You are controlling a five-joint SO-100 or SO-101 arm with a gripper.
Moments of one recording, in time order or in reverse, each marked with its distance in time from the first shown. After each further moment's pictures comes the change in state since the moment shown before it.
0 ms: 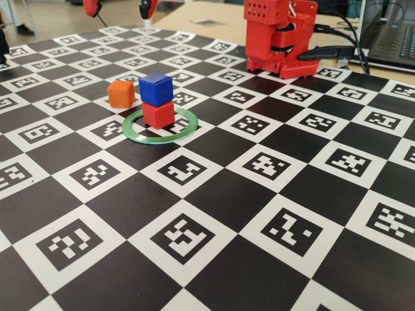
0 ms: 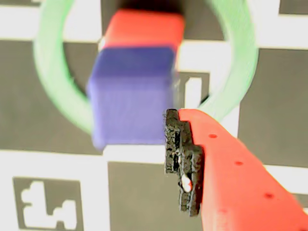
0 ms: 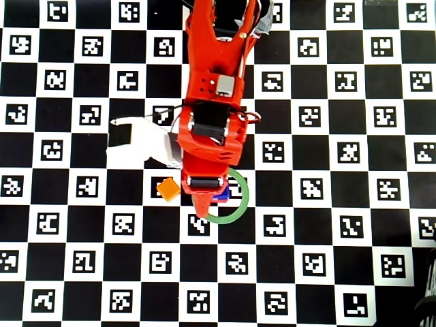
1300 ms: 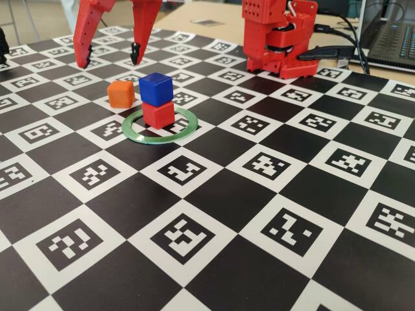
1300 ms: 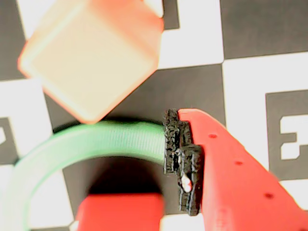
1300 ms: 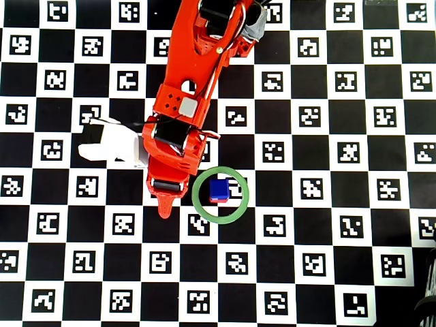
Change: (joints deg) arm 7.1 -6.7 18.4 -21.4 0.0
